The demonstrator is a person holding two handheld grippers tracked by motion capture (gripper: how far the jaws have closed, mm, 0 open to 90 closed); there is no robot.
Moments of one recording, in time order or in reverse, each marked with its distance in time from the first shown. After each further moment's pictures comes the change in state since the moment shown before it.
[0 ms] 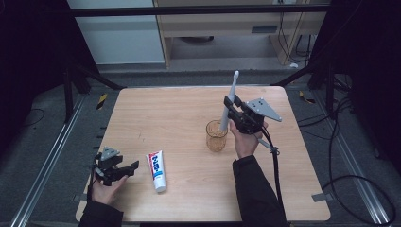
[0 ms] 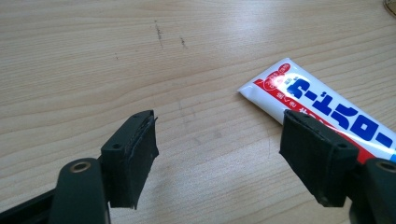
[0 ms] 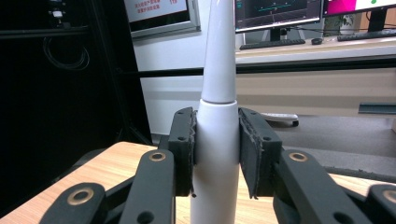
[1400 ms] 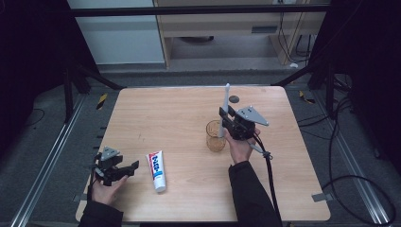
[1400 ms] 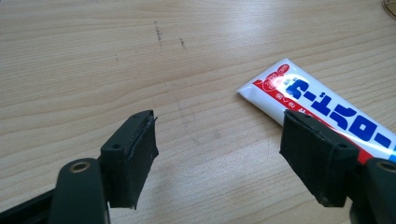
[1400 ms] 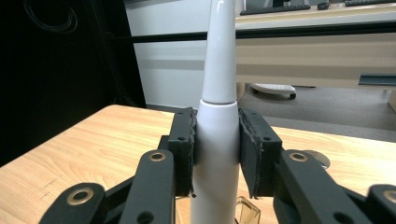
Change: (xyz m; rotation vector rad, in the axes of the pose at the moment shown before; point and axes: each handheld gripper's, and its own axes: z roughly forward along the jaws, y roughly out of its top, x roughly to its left) left arm -0.001 0.000 0.000 -0.001 0.001 0.002; right arm 0.000 -0.043 0.015 0.120 -0.016 -0.023
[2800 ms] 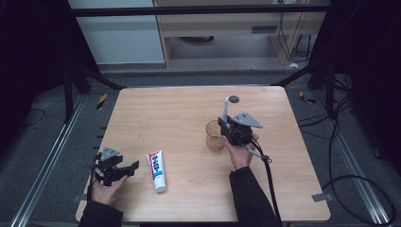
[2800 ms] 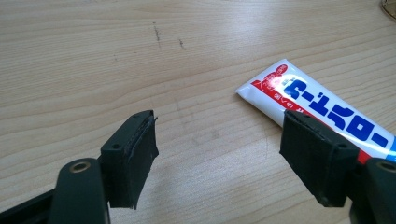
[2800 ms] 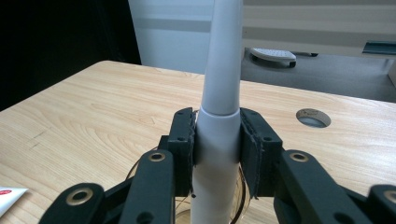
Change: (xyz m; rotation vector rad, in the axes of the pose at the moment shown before) left arm 0.000 0.000 -0.001 -0.003 -0.004 0.001; right arm 0.001 -0.023 0.004 0.153 -0.010 -0.042
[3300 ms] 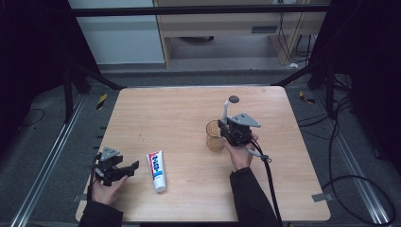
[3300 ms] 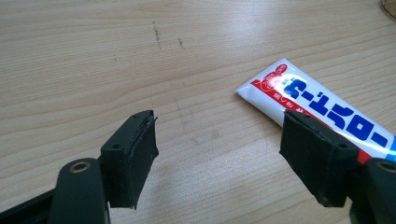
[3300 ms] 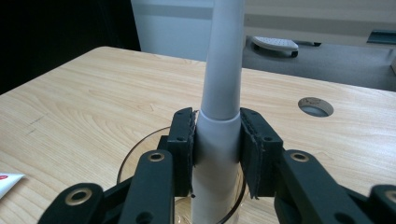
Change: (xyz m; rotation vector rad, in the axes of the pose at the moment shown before) left arm 0.000 0.000 0.000 0.000 -0.001 0.000; right arm -0.001 -0.004 0.003 0.044 0.003 -0.011
